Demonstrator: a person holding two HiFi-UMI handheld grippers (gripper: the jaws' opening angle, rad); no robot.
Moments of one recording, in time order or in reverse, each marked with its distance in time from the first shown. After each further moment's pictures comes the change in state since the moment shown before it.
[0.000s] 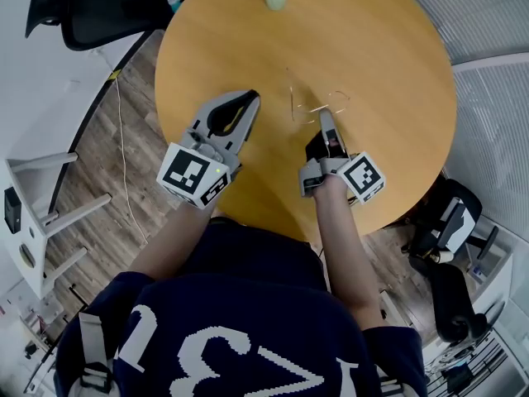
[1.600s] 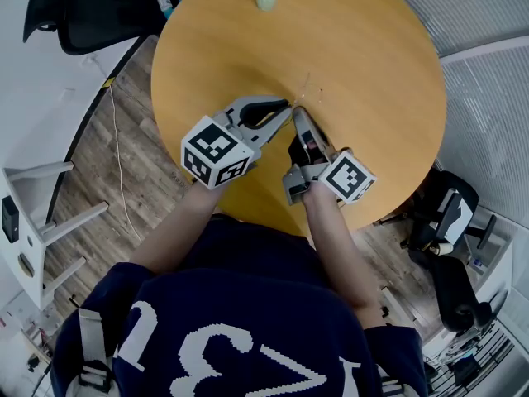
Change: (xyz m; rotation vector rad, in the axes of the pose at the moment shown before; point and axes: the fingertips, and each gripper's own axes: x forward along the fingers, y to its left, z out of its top) left arm 0.036 -0.061 -0.032 -0.066 0.188 -0.304; right arm -0.005 0.072 -0.036 -0.159 0.117 0.153
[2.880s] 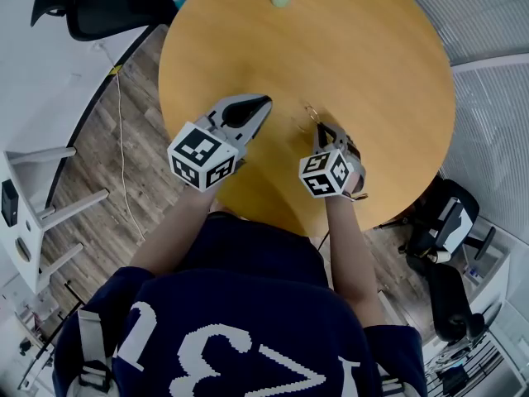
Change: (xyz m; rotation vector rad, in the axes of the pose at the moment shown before) left arm -0.038 0.034 -0.019 -0.036 -0.018 0.180; right arm -0.035 -0.143 -0.044 -1.422 0.774 -0.563
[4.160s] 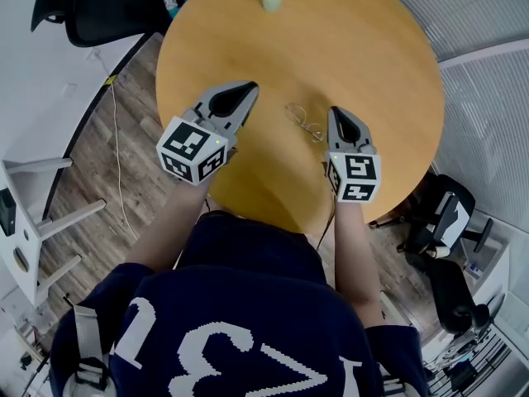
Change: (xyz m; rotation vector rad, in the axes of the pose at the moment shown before) left arm -0.019 0.013 0.037 0.073 -0.085 0.063; right arm -0.087 -0.069 0.062 0.477 -0.449 -0.030
